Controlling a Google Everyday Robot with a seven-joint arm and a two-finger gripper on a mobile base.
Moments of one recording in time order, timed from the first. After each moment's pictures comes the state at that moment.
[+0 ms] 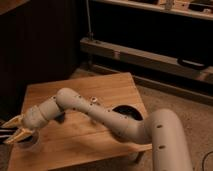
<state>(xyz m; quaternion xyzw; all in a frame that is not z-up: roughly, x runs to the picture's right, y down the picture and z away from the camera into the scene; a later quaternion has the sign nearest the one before) -0.372 0.170 0.559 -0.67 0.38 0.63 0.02</state>
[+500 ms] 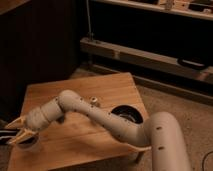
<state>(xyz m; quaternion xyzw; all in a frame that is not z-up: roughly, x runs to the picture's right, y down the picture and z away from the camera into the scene) -0.369 0.177 0.568 -0.67 0.40 0.63 0.00</state>
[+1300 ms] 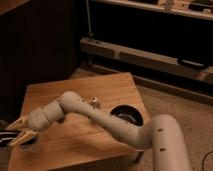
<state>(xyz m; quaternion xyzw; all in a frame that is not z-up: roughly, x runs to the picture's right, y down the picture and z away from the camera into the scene) -0.366 0.175 0.564 -0.68 0.38 0.62 0.00</state>
